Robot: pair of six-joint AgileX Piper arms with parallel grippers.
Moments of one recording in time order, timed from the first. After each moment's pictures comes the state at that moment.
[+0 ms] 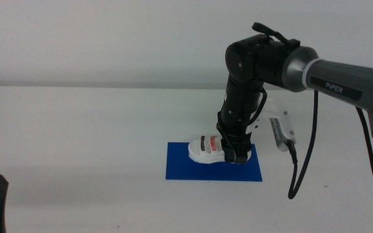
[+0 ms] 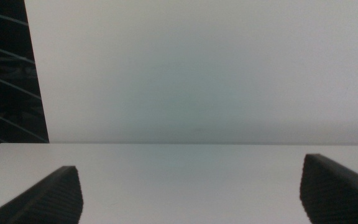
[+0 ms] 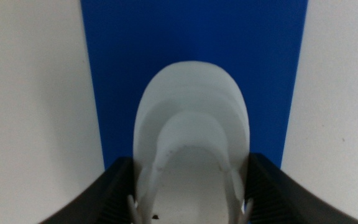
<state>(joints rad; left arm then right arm) 0.01 0.00 0.00 0.10 0.09 -0.17 0.53 2.23 -1.80 0.00 1.21 2.11</state>
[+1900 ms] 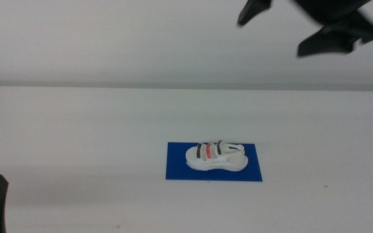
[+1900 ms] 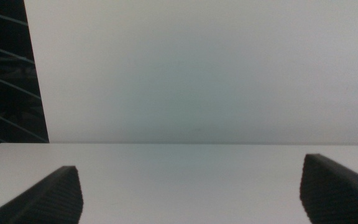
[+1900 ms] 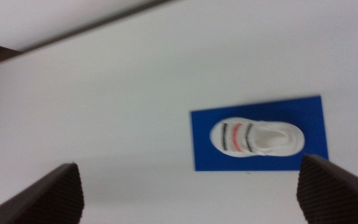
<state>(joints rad) 0.01 0.00 0.00 0.10 0.09 -0.17 0.46 1.60 -1.80 0.13 1.21 0.63</state>
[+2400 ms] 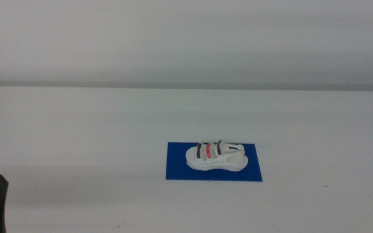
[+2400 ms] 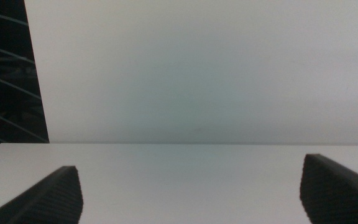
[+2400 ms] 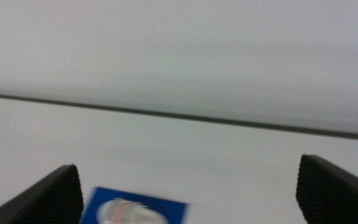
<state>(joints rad) 0.01 0.00 0.00 0.10 0.09 -0.17 0.39 1.08 -1.49 -0.11 1.02 0.20</state>
